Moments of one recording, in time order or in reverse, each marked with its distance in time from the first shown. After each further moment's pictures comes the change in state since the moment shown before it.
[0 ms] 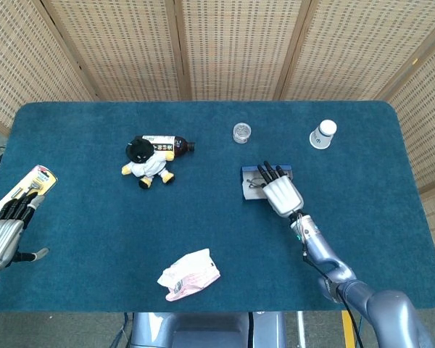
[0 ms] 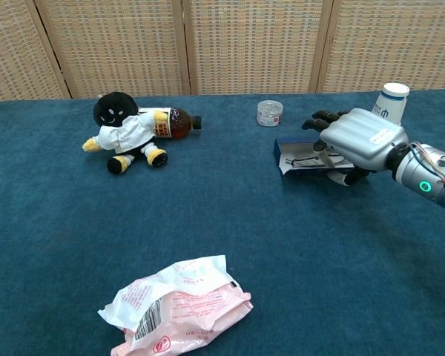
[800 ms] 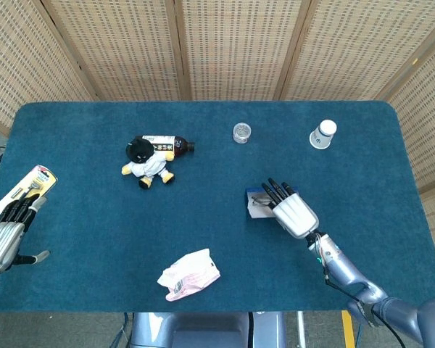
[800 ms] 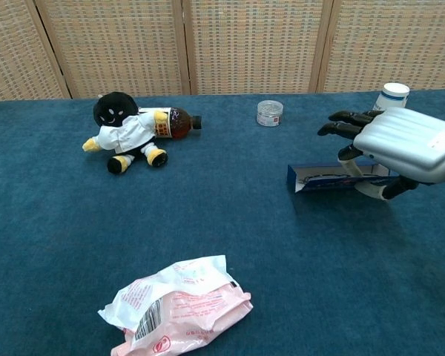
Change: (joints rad) left arm 0.012 0.008 0.013 -0.007 0.040 0.029 -0.012; right arm -0.113 0.287 -0.109 -0.435 -0.111 0.154 -0.088
